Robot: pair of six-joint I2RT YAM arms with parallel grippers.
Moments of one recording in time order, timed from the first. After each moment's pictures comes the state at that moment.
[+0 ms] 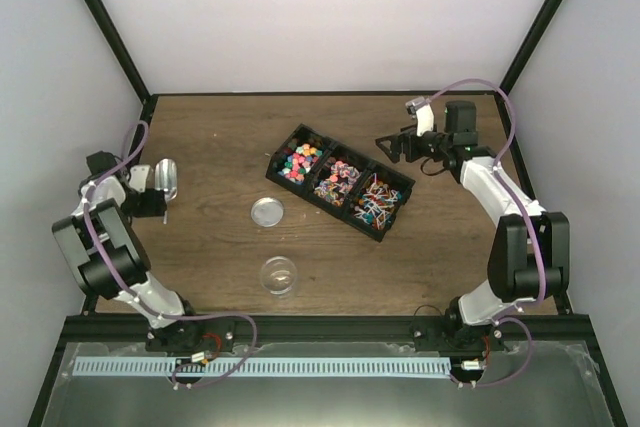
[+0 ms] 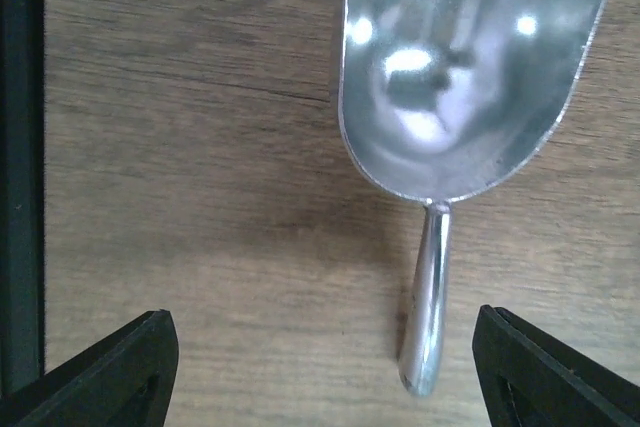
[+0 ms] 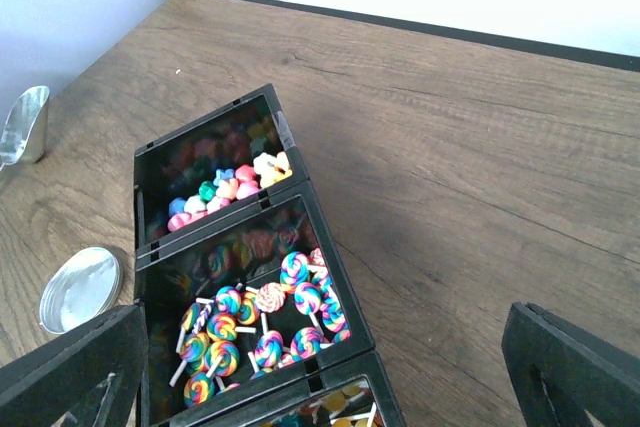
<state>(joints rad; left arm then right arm) 0.52 1.60 1.01 -0.65 0.16 0.42 0.08 1.54 1.10 -0.17 -0.67 -0.09</state>
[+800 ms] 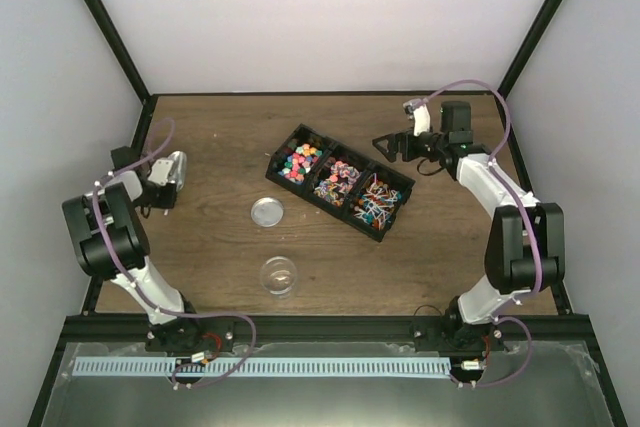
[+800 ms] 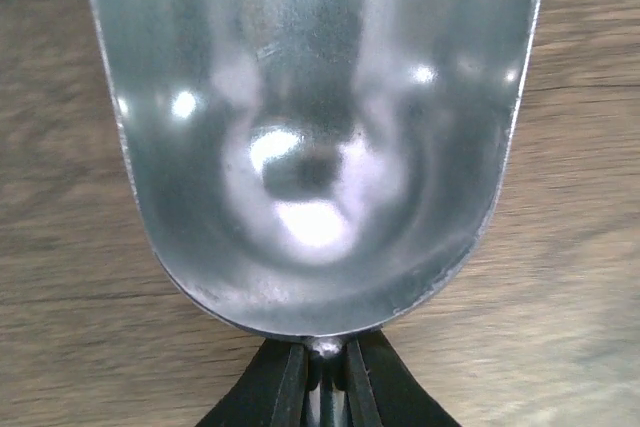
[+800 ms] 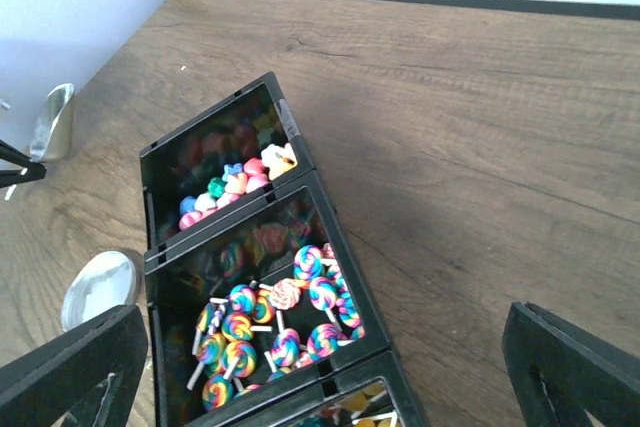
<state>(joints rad) 0.42 1.77 1.00 -0.44 0.26 0.49 0.09 1.58 1.12 -0.17 -0.68 -0.04</state>
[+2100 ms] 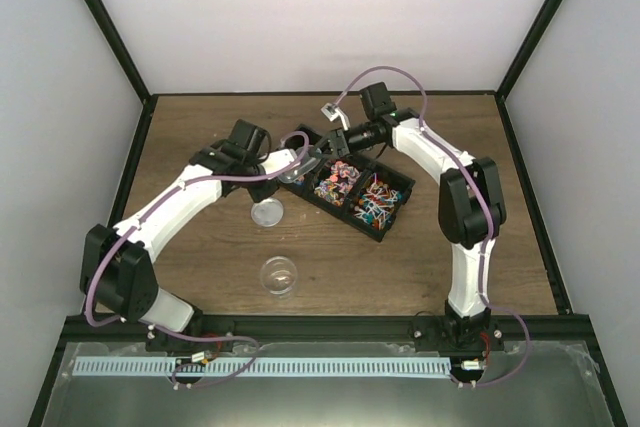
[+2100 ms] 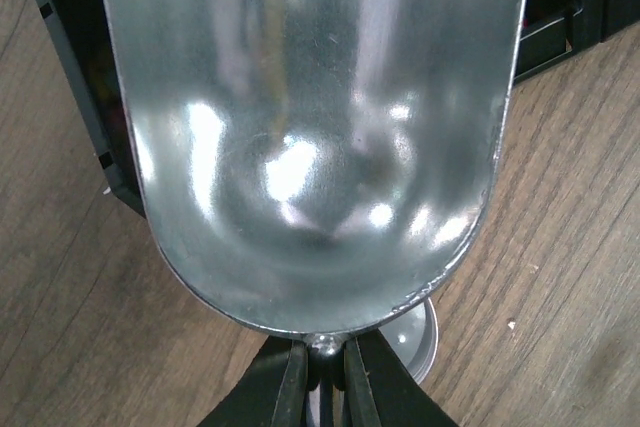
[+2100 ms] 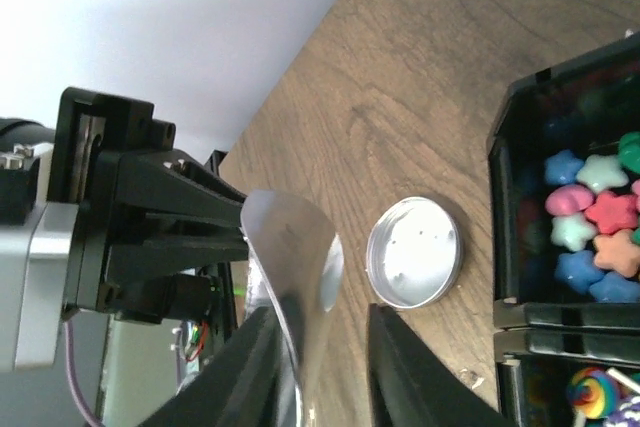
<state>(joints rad) -0.47 1.48 1.21 -0.73 0.12 0.60 0.40 2.00 1.66 -0.58 -1.08 0.05</state>
